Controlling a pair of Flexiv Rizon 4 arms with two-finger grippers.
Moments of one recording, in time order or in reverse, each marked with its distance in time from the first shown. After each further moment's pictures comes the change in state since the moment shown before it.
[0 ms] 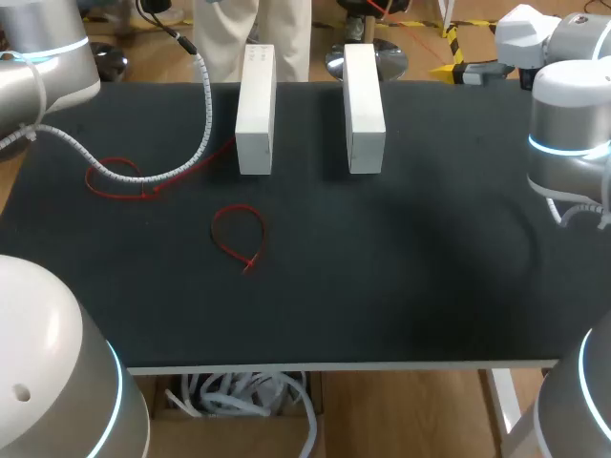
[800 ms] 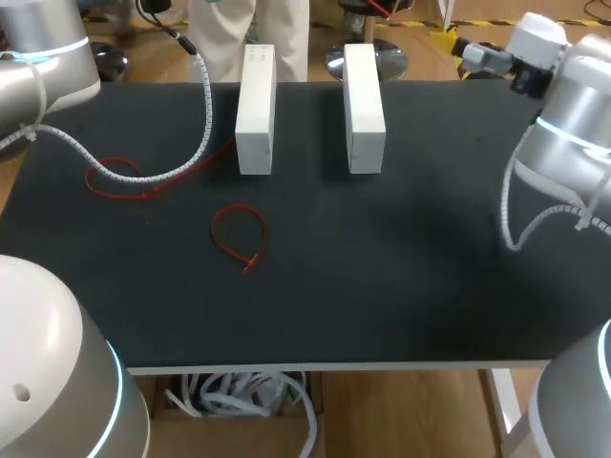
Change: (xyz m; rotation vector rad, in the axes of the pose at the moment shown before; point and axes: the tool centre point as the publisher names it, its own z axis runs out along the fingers) left arm 0.000 0.000 0.000 0.000 0.000 0.000; right arm 0.012 0.027 -0.009 -0.249 0.070 0.692
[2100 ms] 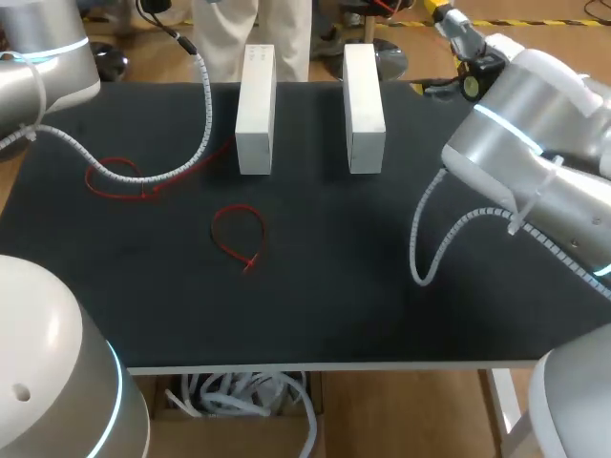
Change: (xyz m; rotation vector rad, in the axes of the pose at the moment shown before) left arm 0.000 0.000 0.000 0.000 0.000 0.000; right arm 0.067 -0.013 0.027 -0.135 -0.104 1.139
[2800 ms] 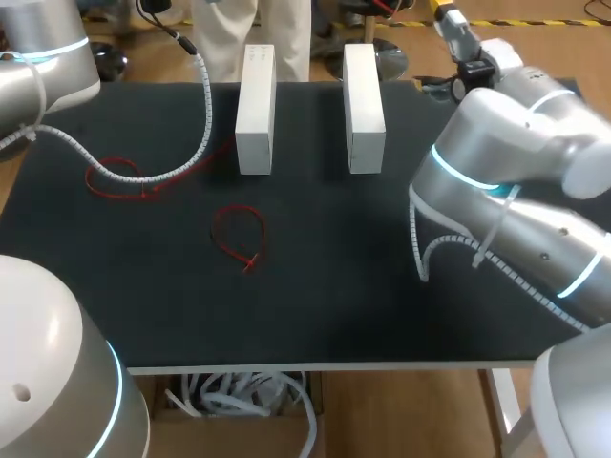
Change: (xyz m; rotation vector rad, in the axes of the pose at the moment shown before) left arm 0.000 0.000 0.000 0.000 0.000 0.000; right arm -0.004 0.009 0.001 -0.159 0.045 -0.003
